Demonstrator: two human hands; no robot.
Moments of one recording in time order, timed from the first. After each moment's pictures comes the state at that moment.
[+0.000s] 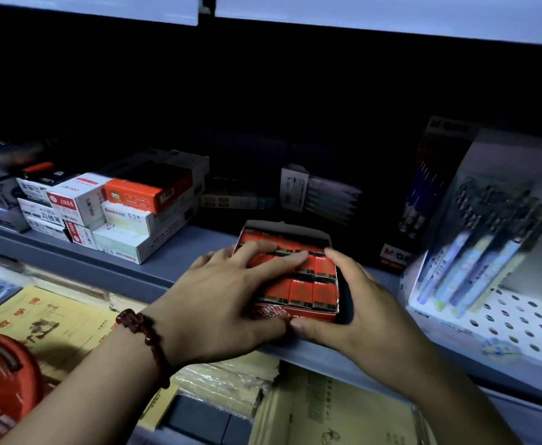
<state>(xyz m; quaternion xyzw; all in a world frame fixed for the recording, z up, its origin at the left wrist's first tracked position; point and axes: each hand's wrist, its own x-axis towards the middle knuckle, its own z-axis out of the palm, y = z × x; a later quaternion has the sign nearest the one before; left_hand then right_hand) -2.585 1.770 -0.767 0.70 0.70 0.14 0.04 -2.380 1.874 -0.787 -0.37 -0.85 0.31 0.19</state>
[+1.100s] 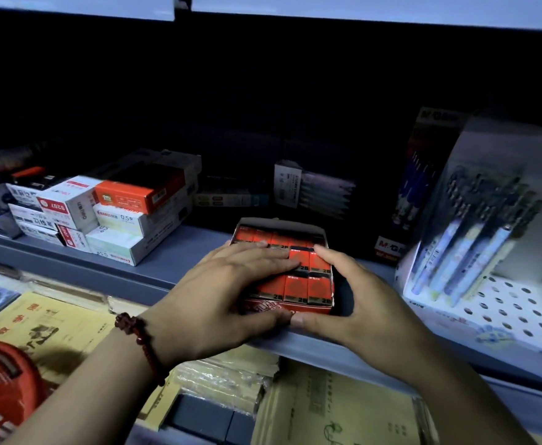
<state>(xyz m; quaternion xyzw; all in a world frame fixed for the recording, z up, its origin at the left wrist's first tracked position) -2.595 1.780 -0.783 0.73 0.63 0.24 0.04 -2.377 1.878 -0.788 -0.35 -0.85 0.34 0.20</state>
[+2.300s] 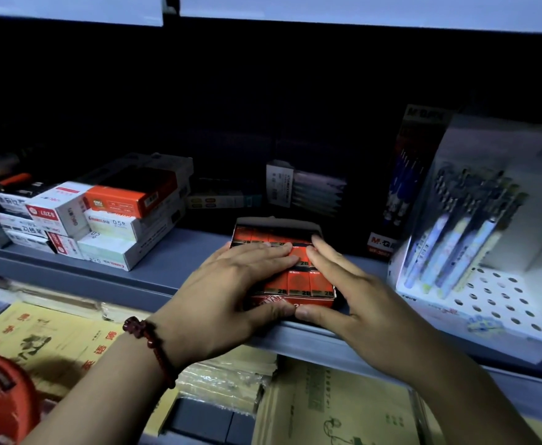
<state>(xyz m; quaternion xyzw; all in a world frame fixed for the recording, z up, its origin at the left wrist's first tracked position) -2.592 1.789 -0.790 0.74 0.62 0.26 0.04 -2.370 1.876 -0.783 -0.32 -0.89 0.28 0.14</state>
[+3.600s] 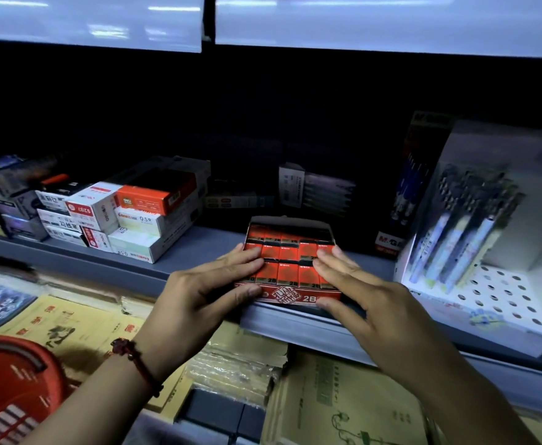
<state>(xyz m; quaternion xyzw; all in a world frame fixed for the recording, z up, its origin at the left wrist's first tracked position) -2.607 1.748 -0.813 0.63 0.60 0.49 0.09 -2.364 1.864 -0.794 -0.27 -0.91 0.20 0.24</state>
